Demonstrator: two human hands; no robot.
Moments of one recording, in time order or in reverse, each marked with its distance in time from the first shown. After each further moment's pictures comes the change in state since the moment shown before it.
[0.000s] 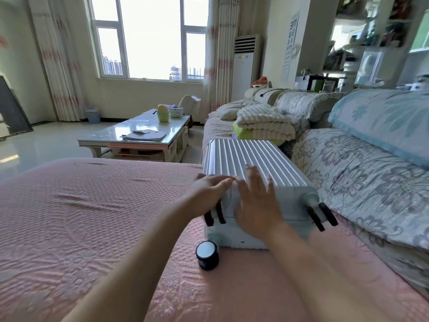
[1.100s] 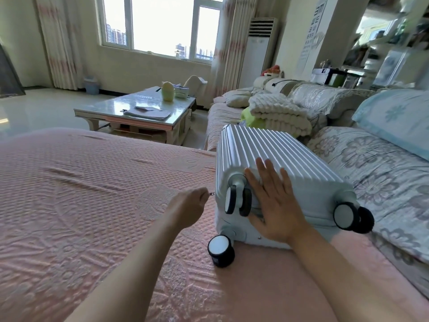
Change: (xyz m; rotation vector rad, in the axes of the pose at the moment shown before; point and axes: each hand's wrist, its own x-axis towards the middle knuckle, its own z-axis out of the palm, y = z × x) left_hand 0.018 -0.145 -0.006 0.404 0.149 -0.040; right_hand 0.022 0.020 0.055 0.035 0.249 -0.385
